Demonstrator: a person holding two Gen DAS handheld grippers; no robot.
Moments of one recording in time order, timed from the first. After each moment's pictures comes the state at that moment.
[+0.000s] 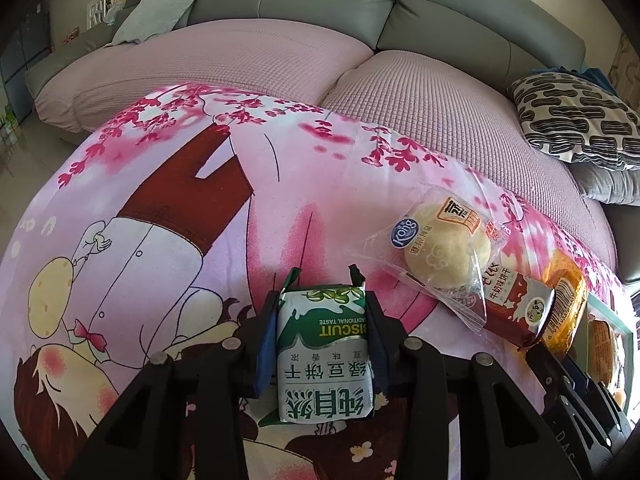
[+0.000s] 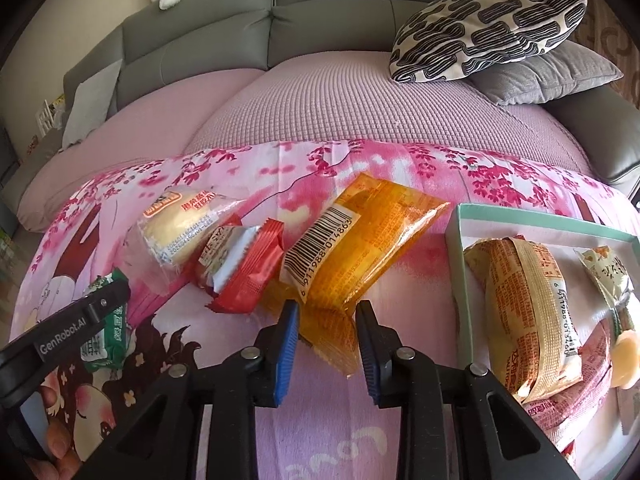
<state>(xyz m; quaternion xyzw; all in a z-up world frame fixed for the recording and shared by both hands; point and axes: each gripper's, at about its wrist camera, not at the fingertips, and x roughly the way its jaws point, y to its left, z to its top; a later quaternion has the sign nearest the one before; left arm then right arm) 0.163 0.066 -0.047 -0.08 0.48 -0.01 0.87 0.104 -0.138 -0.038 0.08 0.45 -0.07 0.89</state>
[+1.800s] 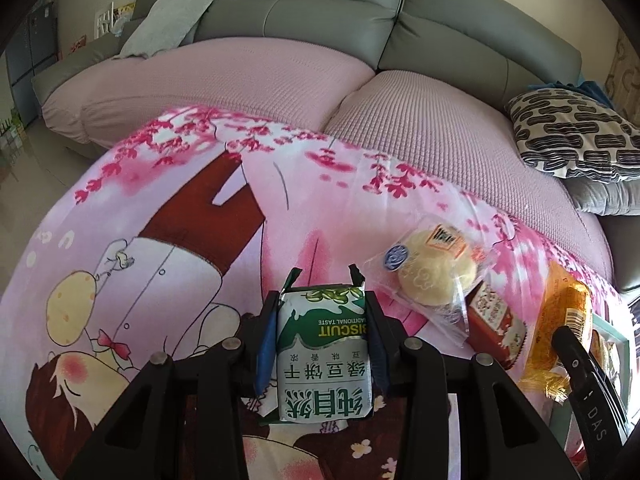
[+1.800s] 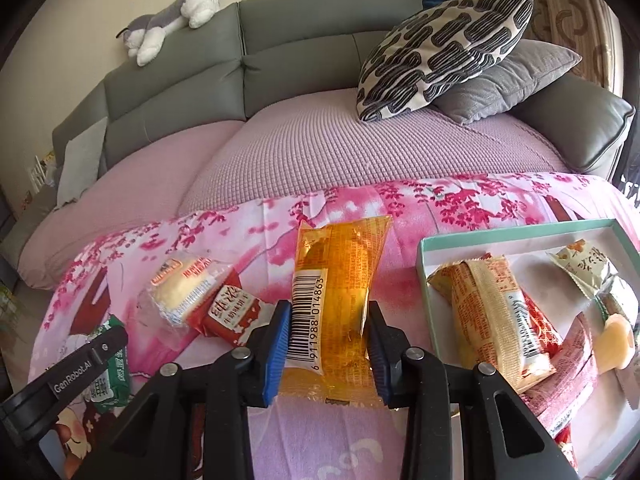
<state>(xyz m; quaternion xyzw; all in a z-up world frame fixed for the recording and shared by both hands) 0.155 0.066 -0.025 -0.07 0.45 0.00 0.89 0.093 -0.150 -0.008 0.13 0.37 -0.10 0.91</state>
